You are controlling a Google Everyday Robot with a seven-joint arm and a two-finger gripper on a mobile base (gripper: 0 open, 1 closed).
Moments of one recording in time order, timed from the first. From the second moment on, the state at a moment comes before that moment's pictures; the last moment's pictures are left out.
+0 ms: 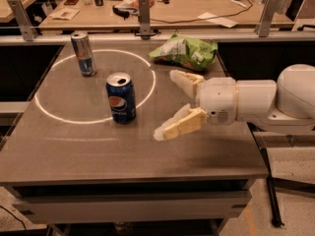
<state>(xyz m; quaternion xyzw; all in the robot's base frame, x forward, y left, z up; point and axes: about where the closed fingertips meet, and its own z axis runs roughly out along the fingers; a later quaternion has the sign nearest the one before) 0.485 -0.024 0.918 -0.49 0.59 0.37 0.52</state>
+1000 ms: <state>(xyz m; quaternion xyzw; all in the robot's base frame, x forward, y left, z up) 0.507 0.047 0.909 -0.50 0.57 0.38 0.53</state>
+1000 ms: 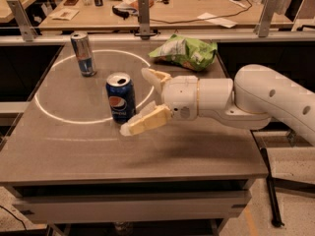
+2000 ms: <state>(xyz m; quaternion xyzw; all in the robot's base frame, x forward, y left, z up) 0.528 0.053 0.893 -0.52 0.57 0.36 0.53</state>
